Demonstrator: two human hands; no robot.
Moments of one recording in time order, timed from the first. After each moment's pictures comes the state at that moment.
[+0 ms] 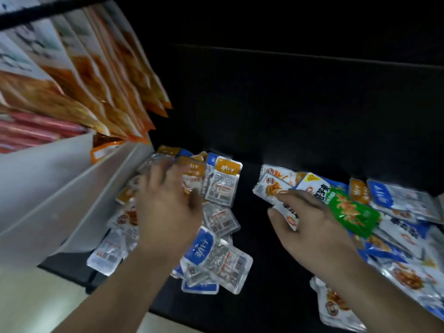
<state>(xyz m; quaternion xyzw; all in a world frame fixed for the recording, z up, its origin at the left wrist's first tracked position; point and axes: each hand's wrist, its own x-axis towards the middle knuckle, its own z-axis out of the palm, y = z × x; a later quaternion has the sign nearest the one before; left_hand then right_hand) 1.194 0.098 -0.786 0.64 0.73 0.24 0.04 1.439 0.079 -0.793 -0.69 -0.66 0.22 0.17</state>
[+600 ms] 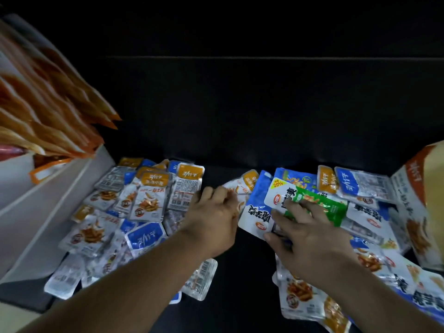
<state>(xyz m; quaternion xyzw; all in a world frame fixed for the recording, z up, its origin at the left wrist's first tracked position) 1.305 0.129 -0.836 0.85 0.52 -0.08 0.03 1.512 0.065 -0.801 -0.68 -0.70 0.17 -0.11</state>
